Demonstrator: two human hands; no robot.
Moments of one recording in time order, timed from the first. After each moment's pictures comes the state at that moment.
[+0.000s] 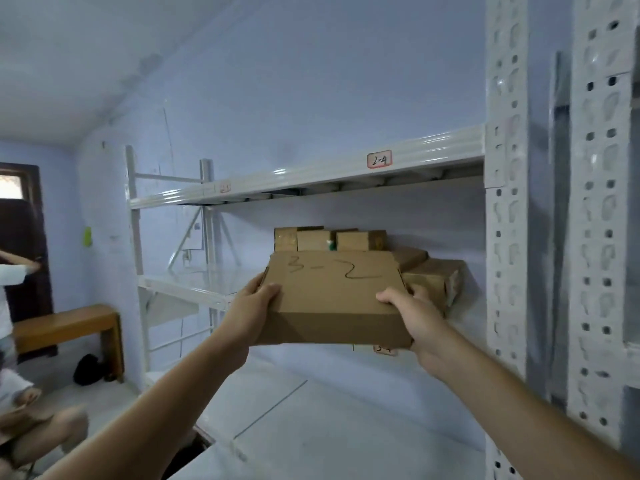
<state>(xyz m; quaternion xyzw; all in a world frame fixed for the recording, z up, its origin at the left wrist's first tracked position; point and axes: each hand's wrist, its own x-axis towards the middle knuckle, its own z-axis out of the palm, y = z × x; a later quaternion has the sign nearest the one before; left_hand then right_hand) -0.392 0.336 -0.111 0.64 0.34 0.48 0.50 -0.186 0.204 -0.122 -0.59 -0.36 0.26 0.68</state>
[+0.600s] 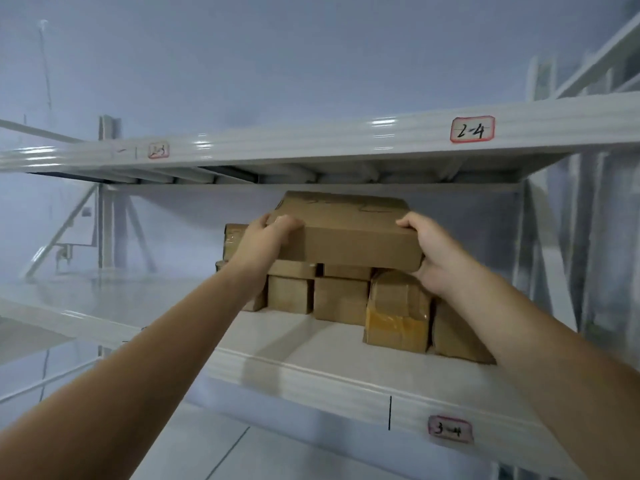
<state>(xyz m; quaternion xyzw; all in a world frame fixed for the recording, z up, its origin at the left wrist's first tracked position) -0.273 0.578 -0.047 0.71 0.16 0.43 0.53 -0.102 0.395 -0.024 -0.59 -0.27 0.16 0.75</state>
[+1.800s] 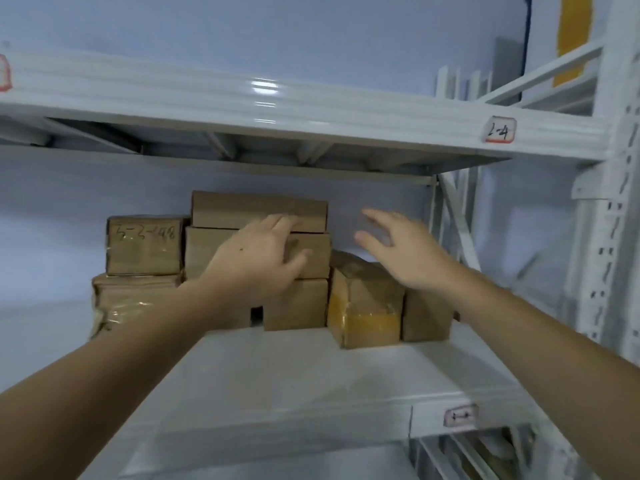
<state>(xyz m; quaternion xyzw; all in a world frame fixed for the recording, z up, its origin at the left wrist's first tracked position) -0.207 0.656 -0.042 0.93 -0.04 0.36 0.05 -0.131 0.424 -0.026 -0.87 -0.33 -0.28 0.25</state>
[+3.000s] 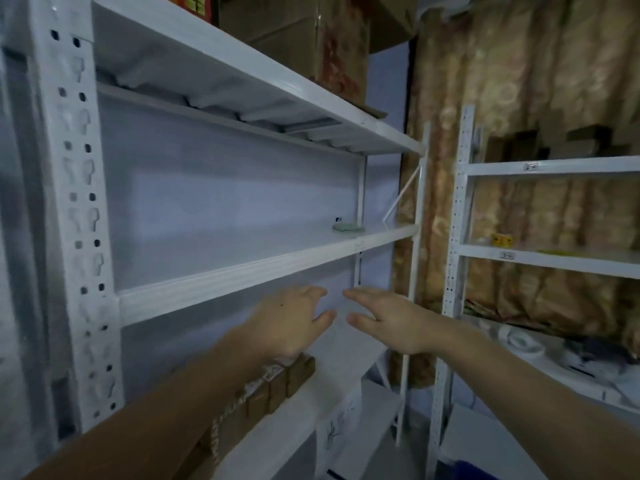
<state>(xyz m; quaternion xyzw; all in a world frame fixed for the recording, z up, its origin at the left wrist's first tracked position) -0.125 -0.064 -0.167 0.88 -0.43 0.13 0.12 -0.232 -0.257 -0.154 -0.99 0.00 -0.10 0.08</state>
